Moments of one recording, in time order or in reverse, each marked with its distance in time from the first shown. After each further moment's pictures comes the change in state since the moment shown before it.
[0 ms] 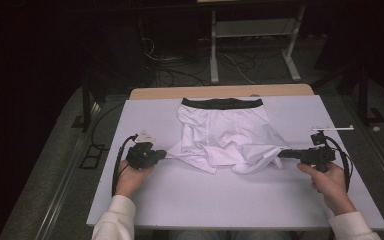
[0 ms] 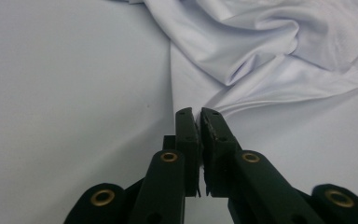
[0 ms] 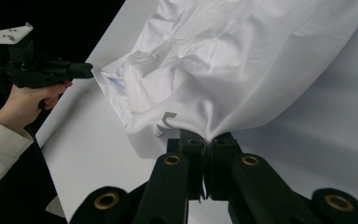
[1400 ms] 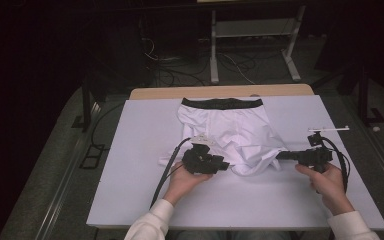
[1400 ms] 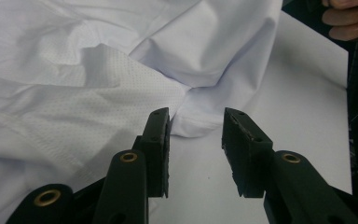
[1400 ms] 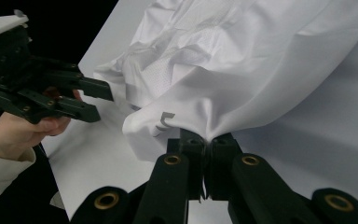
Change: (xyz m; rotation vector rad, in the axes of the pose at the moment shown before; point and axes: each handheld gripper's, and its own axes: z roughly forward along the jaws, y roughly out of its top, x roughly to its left) left arm -0.118 0.055 0.080 -0.021 -0.409 0.015; right arm -0.002 -0.002 0.007 0.035 0.008 0.006
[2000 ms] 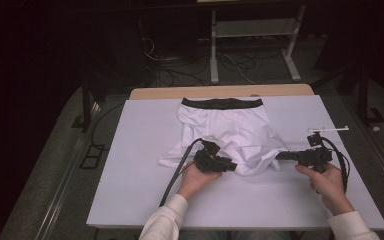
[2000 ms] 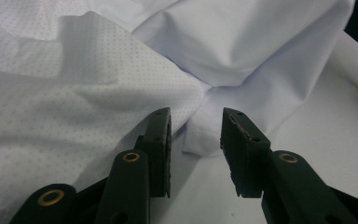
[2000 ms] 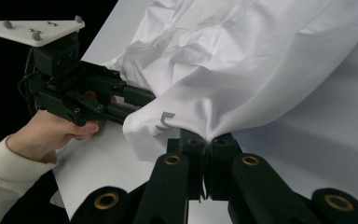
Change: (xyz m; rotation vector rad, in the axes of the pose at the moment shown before) left arm 0.016 0.002 0.041 0.054 -0.025 -0.080; right arm 0.000 0.000 0.001 0.002 0.002 -0.005
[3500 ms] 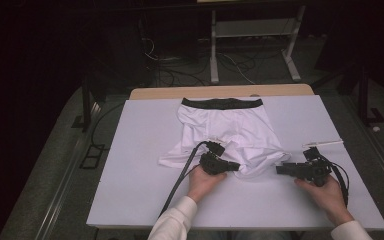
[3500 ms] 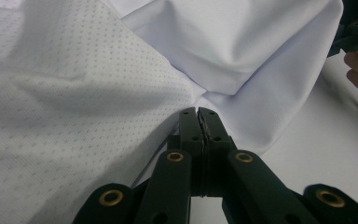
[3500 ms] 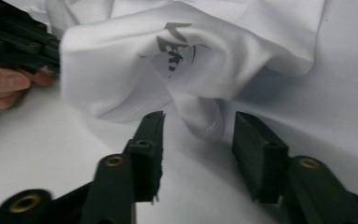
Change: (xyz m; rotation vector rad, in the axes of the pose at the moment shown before) left arm -0.006 -0.004 0.017 0.001 -0.017 -0.111; right arm -0.009 -0.033 0.013 0.076 -0.237 -0.102
